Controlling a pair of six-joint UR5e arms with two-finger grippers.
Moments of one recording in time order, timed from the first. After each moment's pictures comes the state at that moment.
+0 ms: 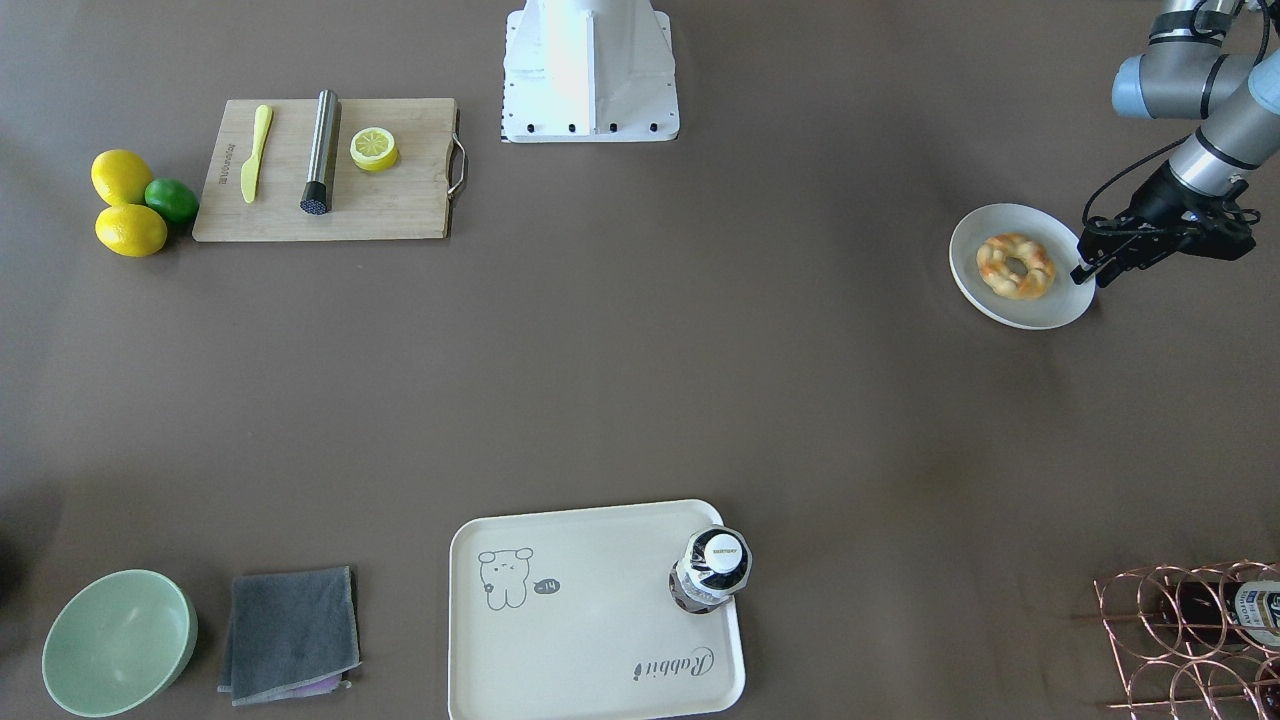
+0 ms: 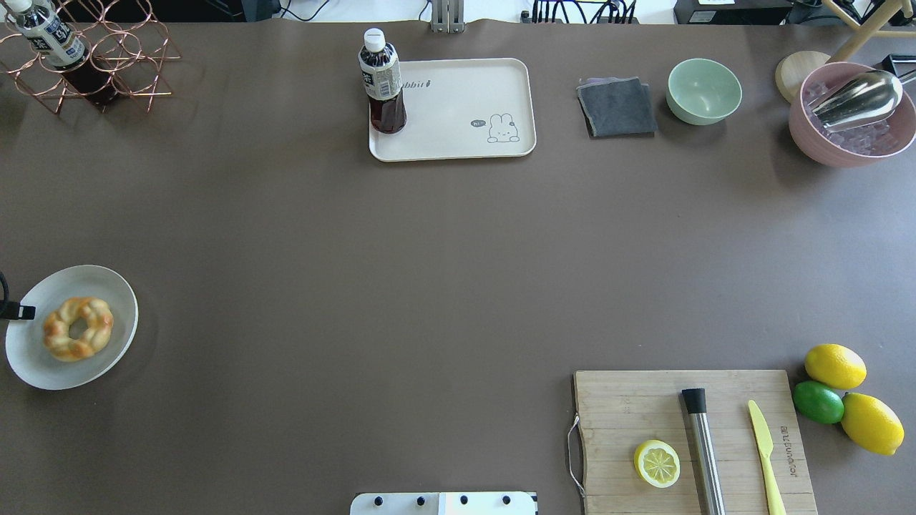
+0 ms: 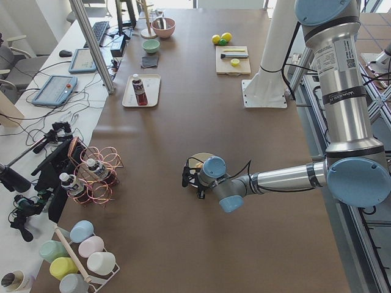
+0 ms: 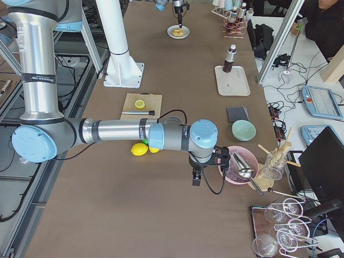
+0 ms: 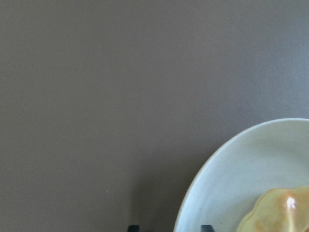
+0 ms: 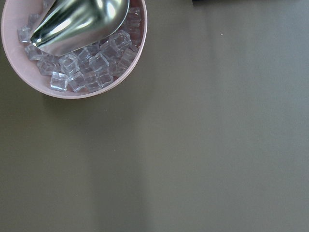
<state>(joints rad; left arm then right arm) -0.93 -1.32 -1.47 -2.79 -2.13 -0.95 1.64 -1.56 1.65 -1.67 2.39 0.05</state>
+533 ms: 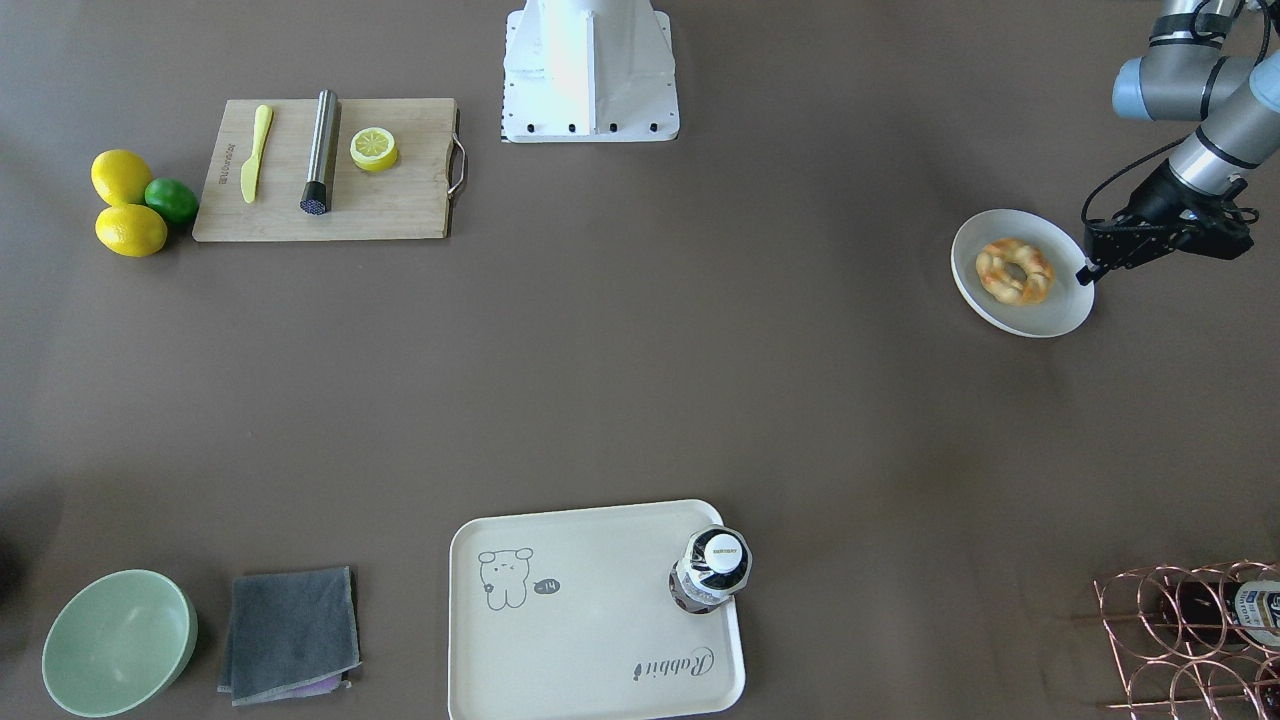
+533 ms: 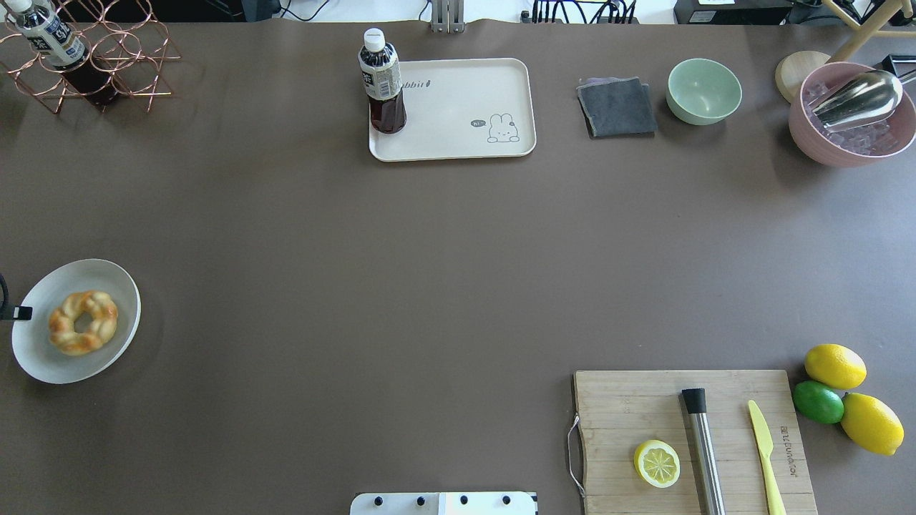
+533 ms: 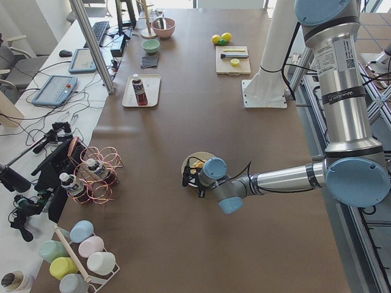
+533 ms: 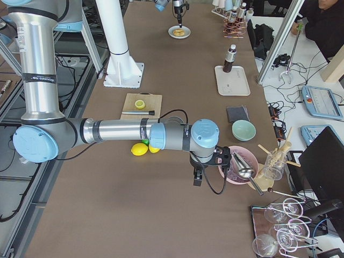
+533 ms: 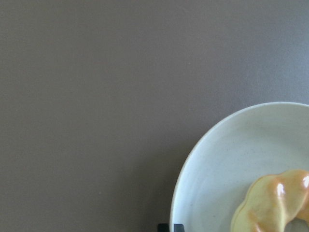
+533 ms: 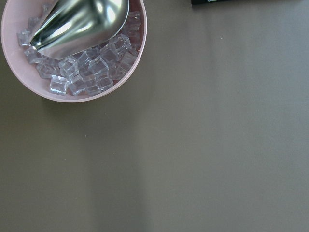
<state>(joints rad) -0.93 -1.32 -1.45 -2.84 -2.14 -0.96 1.64 -1.55 1.65 -1.67 2.39 0.05</state>
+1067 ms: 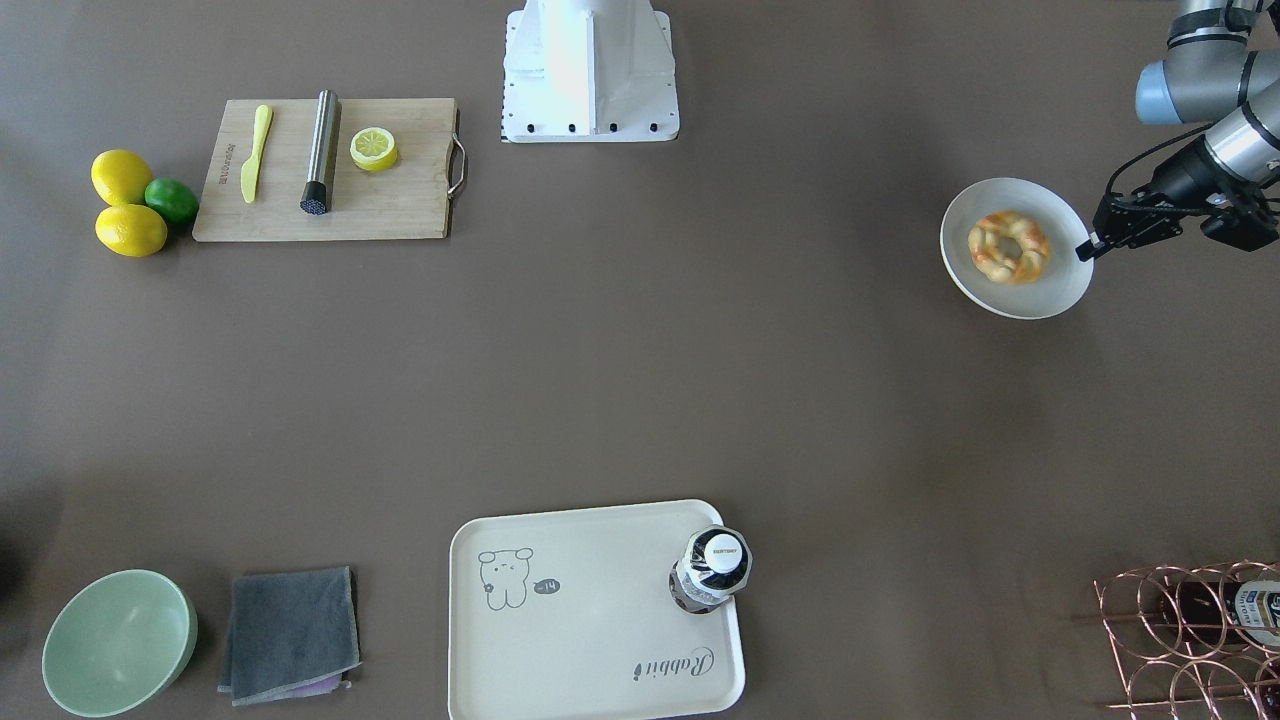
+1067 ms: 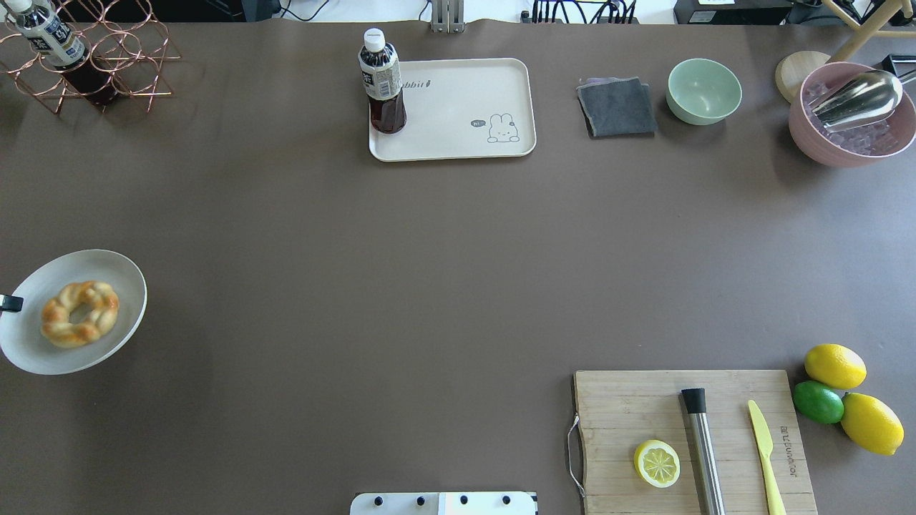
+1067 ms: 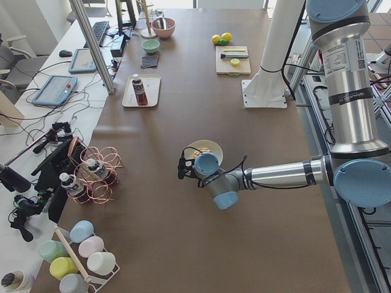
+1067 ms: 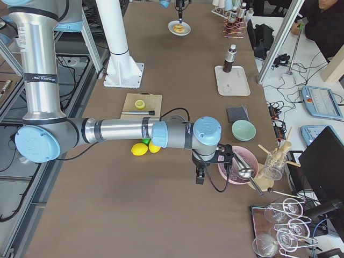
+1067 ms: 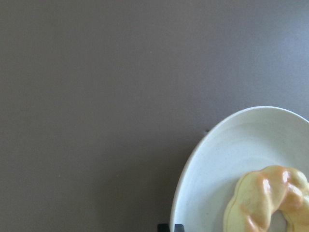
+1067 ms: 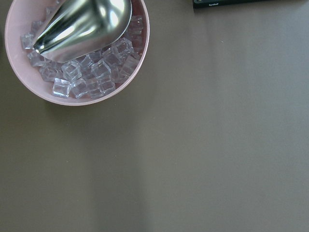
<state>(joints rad) -1.08 -1.35 -1.52 -2.76 -2.44 -0.96 1.64 -1.53 1.64 -1.67 2.39 0.05</state>
